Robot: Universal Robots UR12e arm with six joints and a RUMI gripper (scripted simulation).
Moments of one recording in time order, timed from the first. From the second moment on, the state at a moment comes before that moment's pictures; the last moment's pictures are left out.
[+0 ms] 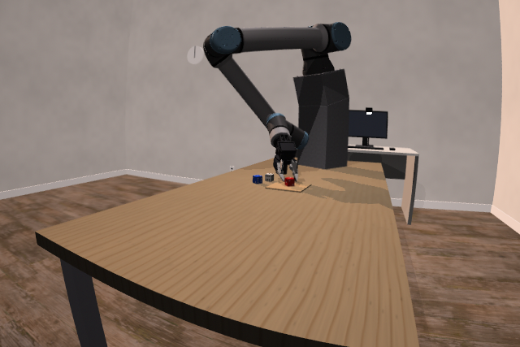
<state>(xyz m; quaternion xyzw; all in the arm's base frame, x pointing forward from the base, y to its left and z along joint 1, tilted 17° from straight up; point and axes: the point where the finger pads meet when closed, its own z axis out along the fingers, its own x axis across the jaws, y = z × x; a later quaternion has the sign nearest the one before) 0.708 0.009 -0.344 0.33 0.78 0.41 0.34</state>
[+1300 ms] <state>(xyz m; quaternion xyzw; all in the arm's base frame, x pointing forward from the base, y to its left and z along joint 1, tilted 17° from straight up) 0.663 -0.001 -0.276 0.33 0.78 0.41 0.34</state>
